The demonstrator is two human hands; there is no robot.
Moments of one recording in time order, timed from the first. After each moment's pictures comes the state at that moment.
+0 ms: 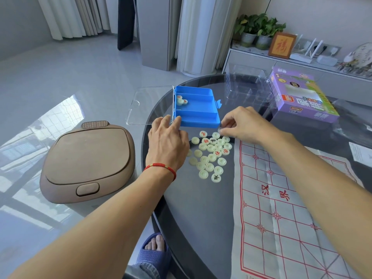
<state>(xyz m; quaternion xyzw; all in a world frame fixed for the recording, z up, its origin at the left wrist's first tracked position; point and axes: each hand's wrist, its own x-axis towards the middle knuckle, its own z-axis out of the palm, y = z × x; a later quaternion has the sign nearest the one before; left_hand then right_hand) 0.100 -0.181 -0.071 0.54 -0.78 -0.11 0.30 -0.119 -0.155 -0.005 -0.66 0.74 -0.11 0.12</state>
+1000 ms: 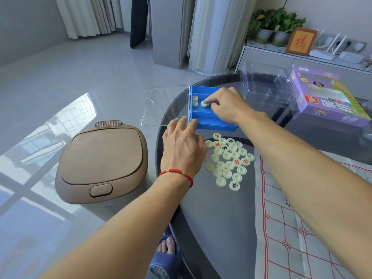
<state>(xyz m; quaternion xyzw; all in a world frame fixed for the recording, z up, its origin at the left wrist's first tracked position) 0.099 -0.177 -0.068 0.54 -0.76 -0.12 0.34 -0.071 -0.245 -0.011 -0.69 0.71 -0.14 0.06</state>
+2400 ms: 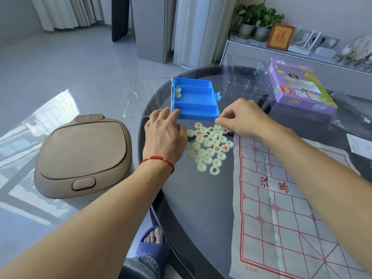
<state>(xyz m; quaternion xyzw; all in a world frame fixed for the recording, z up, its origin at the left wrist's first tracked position) 0.100 -0.178 -0.070 0.53 -0.78 -0.11 0.32 -0.107 -0.144 -0.001 -0.63 0.75 -0.14 0.13</state>
